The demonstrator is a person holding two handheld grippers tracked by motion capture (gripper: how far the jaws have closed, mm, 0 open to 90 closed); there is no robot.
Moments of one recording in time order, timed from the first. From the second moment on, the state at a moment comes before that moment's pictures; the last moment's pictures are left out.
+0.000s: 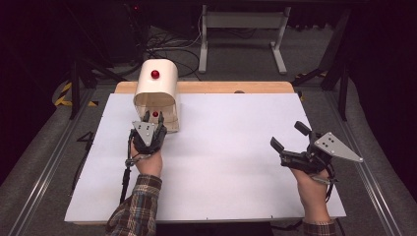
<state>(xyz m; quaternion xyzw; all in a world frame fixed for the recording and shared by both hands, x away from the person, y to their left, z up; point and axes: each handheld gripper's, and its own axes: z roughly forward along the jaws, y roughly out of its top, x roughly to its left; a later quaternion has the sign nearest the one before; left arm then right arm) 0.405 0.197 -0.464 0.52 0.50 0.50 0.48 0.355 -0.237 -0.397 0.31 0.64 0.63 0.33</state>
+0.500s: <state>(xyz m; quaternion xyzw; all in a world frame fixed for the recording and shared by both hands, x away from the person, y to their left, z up) 0.405 0.194 -0.464 0.51 0.51 0.50 0.48 0.355 -0.237 -0.396 0.31 0.64 0.63 0.33</state>
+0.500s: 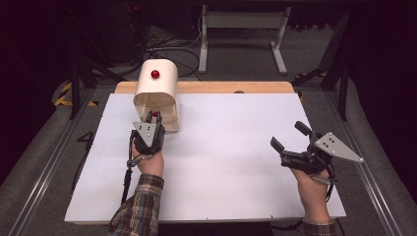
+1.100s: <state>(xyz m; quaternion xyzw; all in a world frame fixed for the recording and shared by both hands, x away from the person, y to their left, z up) 0.399 0.196 -0.464 0.52 0.50 0.49 0.49 0.354 -0.237 -0.396 0.30 0.64 0.63 0.33</state>
